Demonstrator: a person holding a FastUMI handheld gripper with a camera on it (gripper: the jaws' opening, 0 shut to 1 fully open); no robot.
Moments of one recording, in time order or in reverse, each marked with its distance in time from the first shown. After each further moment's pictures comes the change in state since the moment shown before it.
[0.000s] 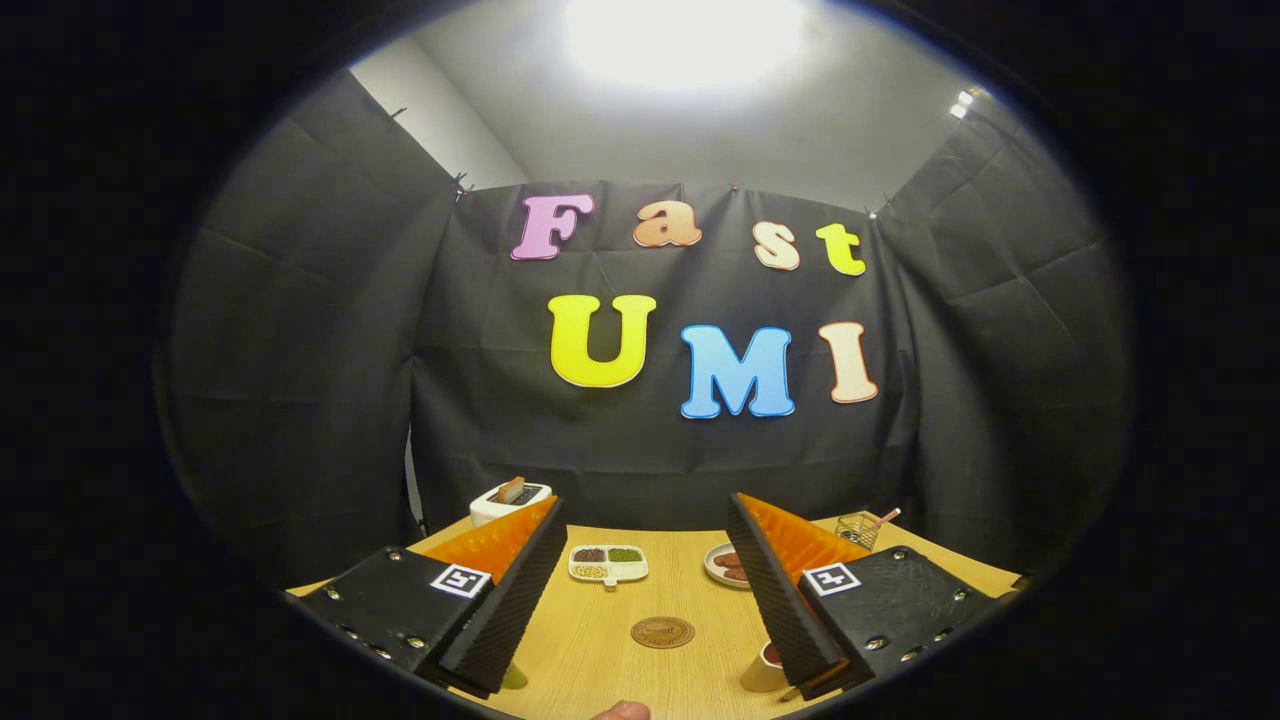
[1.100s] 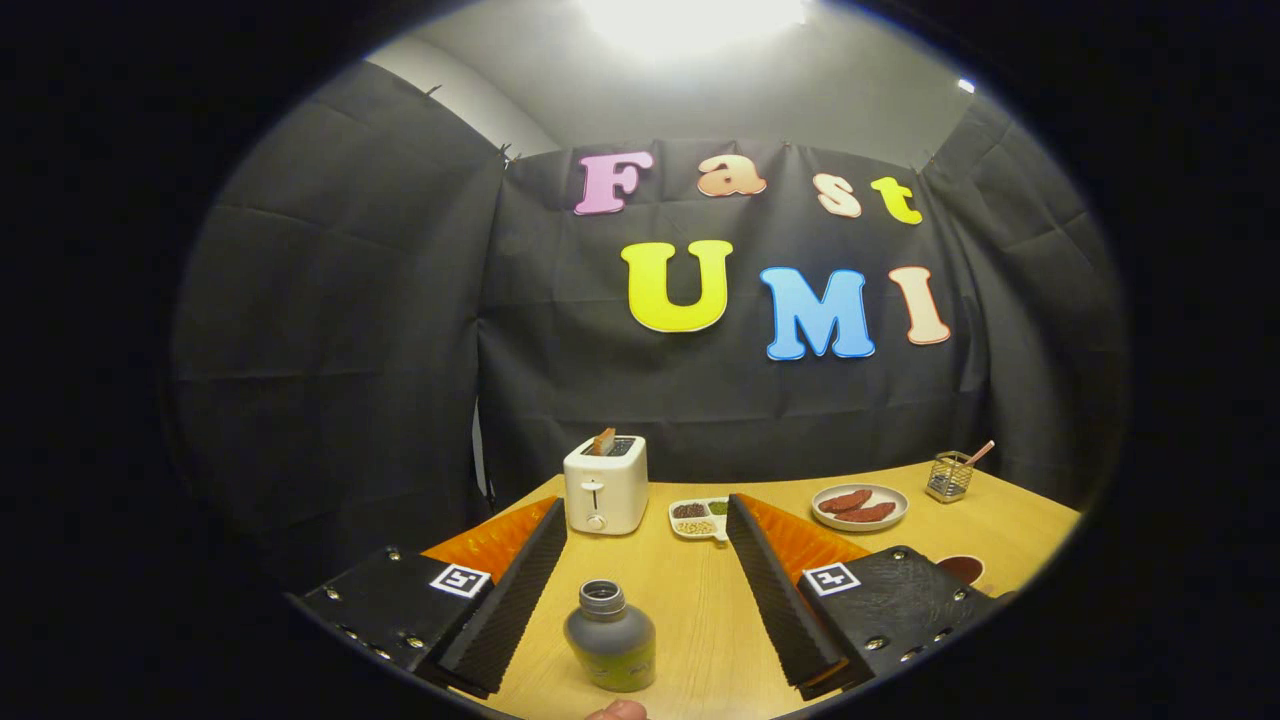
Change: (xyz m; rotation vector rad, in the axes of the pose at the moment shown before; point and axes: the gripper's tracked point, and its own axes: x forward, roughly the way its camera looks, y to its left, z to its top) arm 0.009 0.143 -0.093 0.044 0.115 0.152
